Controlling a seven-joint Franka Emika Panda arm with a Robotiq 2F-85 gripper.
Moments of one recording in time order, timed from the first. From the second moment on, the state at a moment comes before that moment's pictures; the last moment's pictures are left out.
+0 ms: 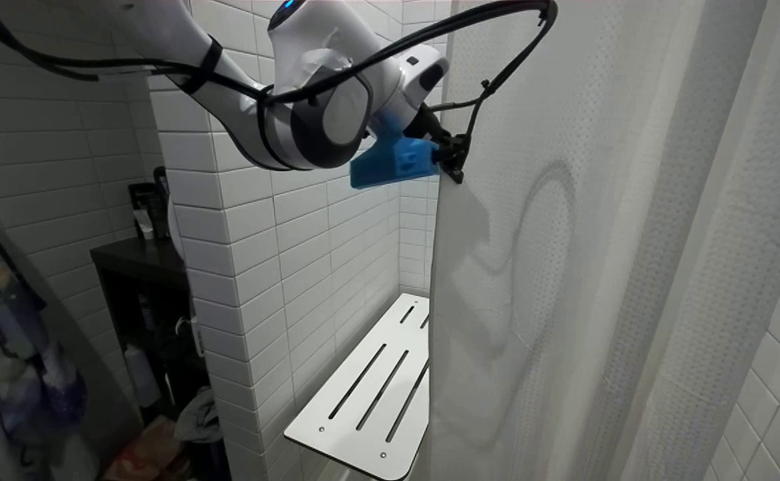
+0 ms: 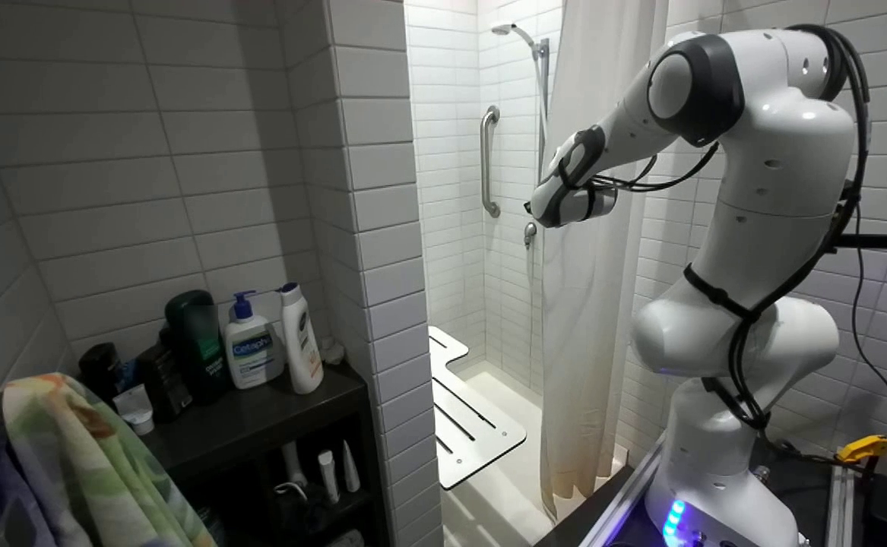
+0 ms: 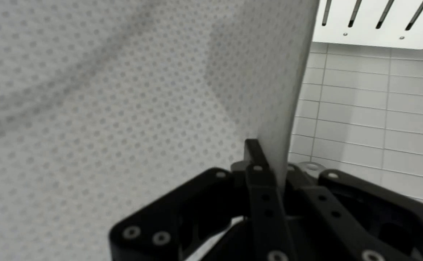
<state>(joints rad) -0.81 -0.15 0.23 -2.42 -0.08 3.23 -0.20</state>
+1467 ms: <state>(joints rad) -0.44 -0.46 0.19 -2.67 -0.09 3.12 -0.38</state>
